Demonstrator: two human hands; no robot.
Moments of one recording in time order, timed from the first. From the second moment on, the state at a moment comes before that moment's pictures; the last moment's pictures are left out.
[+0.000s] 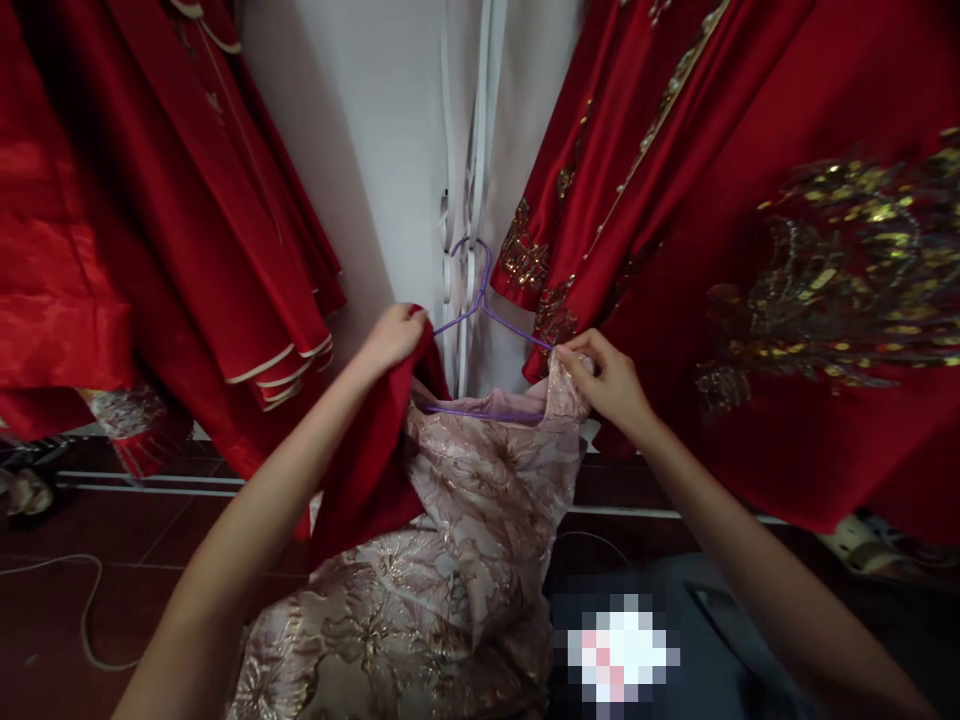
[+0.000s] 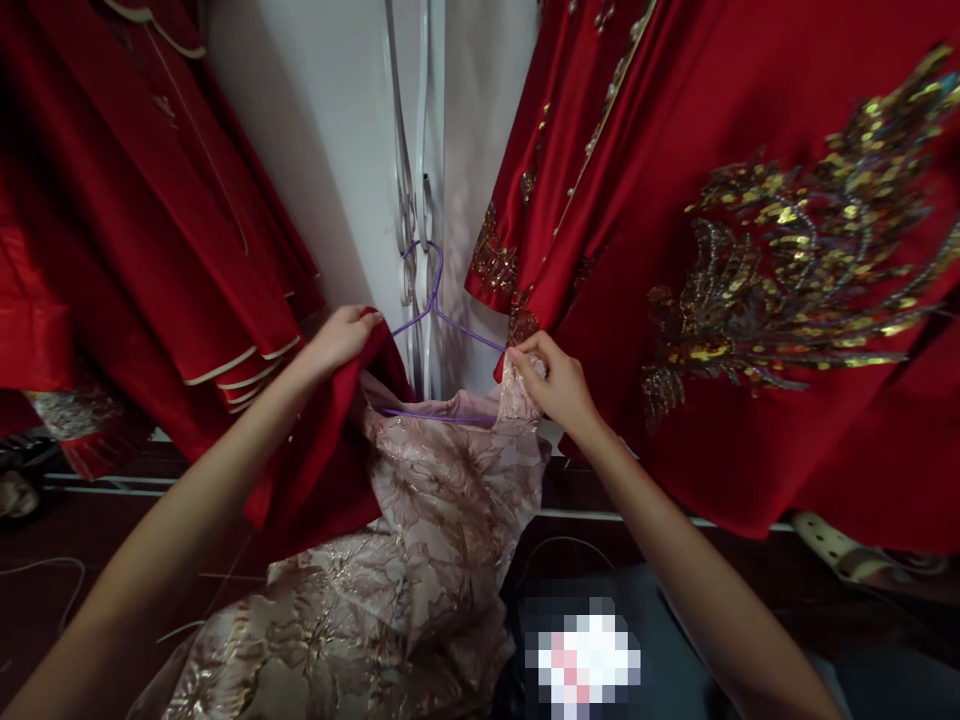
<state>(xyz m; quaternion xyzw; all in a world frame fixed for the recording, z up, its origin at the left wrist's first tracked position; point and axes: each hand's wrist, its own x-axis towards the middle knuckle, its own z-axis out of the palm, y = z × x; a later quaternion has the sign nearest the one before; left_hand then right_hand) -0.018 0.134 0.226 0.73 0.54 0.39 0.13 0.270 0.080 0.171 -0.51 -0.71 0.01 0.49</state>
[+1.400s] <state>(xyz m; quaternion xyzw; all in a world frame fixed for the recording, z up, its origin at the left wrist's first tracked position) -0.048 0.145 0.168 0.77 0.37 0.44 0.28 0.285 0.163 0.228 -0.67 -0.72 -0.11 0.12</state>
